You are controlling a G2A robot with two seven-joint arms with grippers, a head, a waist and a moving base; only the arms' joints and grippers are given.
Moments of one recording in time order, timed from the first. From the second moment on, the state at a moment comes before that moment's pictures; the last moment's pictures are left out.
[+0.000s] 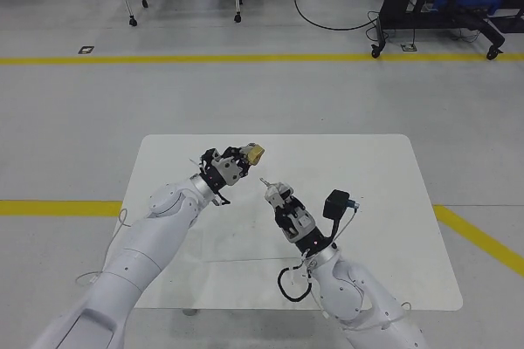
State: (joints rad) left arm 0.60 -1.37 -0.87 -0.82 -1.09 -0.12 -0.72; right arm -1.23 -1.20 0.98 -1.75 -0.54 -0.24 -0.23
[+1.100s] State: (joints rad) left arm 0.71 -1.39 -0.95 -0.99 -0.89 -0.17 -0.57; right arm -1.18 -1.26 1.02 -1.71 -0.26 -0.07 -0.09
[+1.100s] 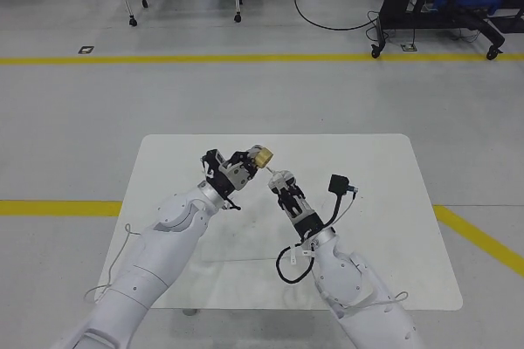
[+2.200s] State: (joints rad) left arm 0.74 -1.42 -1.01 -1.01 -0.80 -0.17 -0.56; right arm -1.16 -1.31 1.02 -1.68 -0.30 0.01 -0.10
